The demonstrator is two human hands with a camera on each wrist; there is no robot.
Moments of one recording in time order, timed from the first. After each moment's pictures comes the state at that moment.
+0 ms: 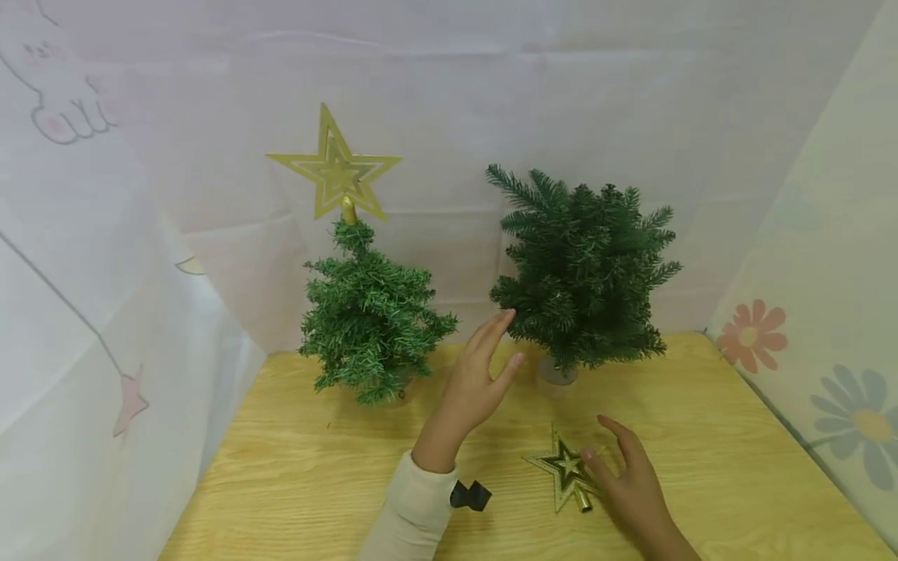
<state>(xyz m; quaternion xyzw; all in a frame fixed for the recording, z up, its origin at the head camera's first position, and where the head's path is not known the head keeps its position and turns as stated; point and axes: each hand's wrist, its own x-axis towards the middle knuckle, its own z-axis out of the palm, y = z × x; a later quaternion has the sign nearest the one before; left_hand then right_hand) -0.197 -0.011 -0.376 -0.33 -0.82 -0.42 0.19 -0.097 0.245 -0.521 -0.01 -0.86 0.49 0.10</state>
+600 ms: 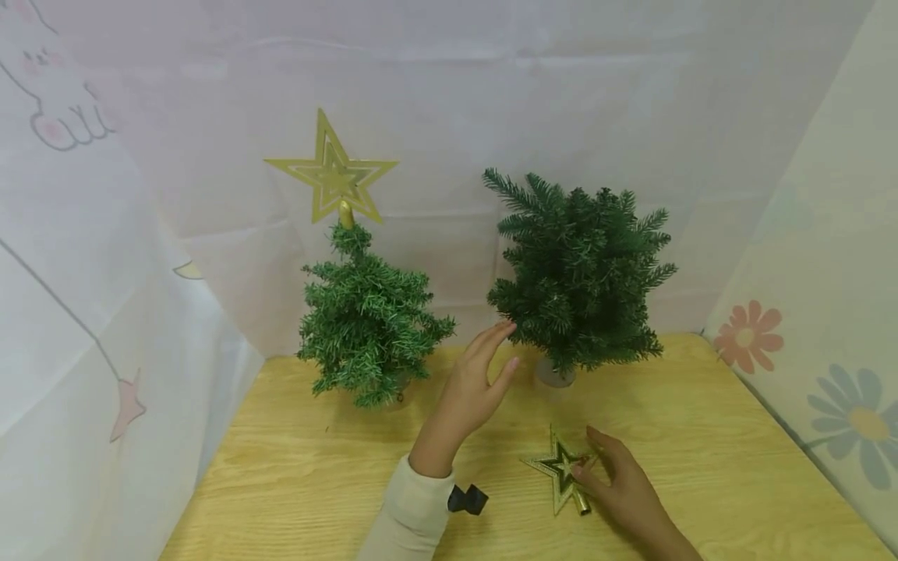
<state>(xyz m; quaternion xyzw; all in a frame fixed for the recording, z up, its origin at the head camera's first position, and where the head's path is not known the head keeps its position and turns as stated) -0.197 -0.013 -0.380 -0.35 -0.83 -0.40 0.19 -0.096 0.247 -0.527 0.04 -0.89 0.44 0.06</state>
